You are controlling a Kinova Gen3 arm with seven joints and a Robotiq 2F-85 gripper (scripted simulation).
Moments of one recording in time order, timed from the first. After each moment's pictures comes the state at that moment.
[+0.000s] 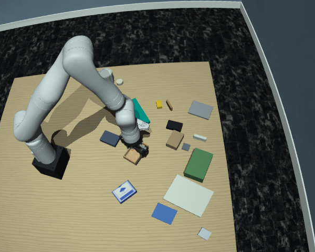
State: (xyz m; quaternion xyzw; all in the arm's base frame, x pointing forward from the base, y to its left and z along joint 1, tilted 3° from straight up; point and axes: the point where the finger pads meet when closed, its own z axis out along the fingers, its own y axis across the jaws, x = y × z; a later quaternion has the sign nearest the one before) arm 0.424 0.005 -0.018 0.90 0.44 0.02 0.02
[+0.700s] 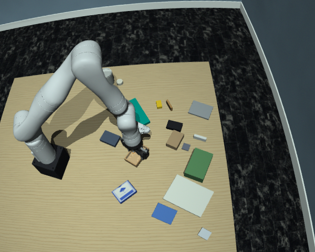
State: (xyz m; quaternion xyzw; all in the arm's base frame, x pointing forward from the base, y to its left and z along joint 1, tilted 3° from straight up) arm 0.427 0.005 -0.047 0.90 0.44 0.03 0.02
